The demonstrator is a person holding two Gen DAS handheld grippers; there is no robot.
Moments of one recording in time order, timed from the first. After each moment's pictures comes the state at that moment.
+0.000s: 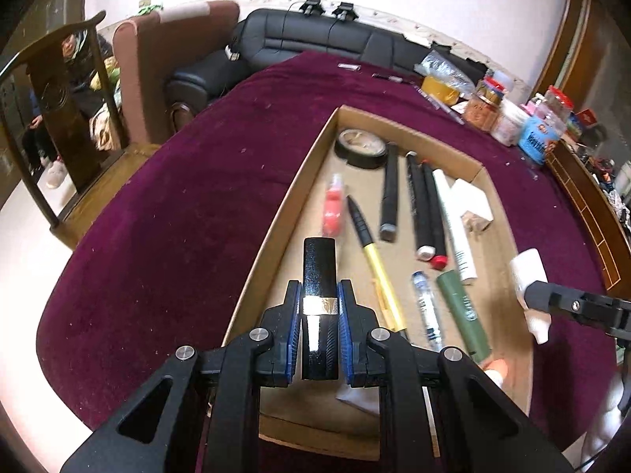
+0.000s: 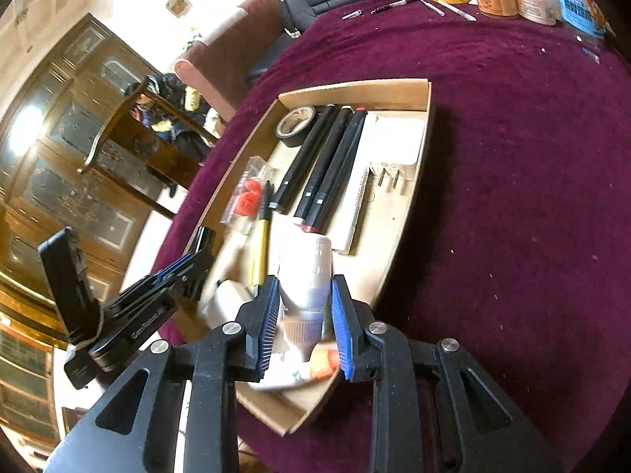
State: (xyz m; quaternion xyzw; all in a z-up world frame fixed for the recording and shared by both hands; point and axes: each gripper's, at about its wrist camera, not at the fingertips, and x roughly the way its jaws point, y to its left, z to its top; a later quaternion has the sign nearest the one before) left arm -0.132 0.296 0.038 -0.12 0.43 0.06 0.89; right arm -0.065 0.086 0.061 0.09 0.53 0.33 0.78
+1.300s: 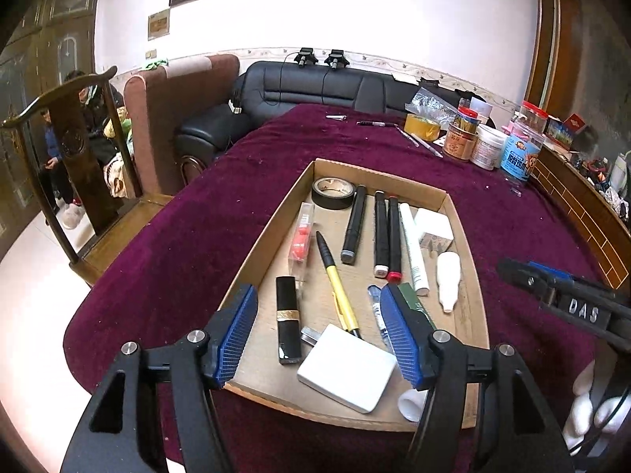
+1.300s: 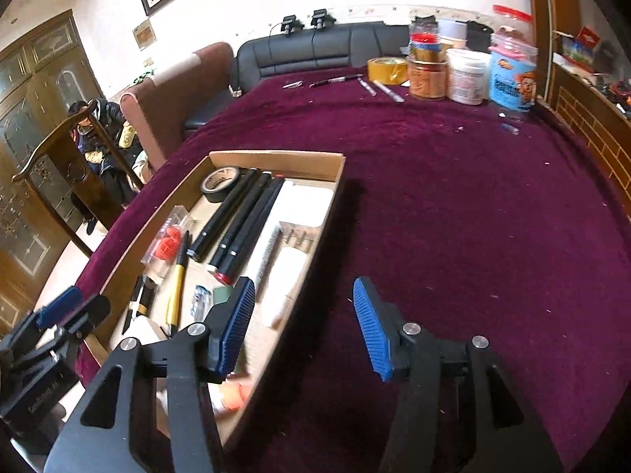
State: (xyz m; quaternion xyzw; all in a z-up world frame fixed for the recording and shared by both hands) left arm -0.176 0.248 0.077 -0.08 0.34 0.09 0.93; right arm -0.093 0.057 0.082 0.01 0.41 0.20 0.89
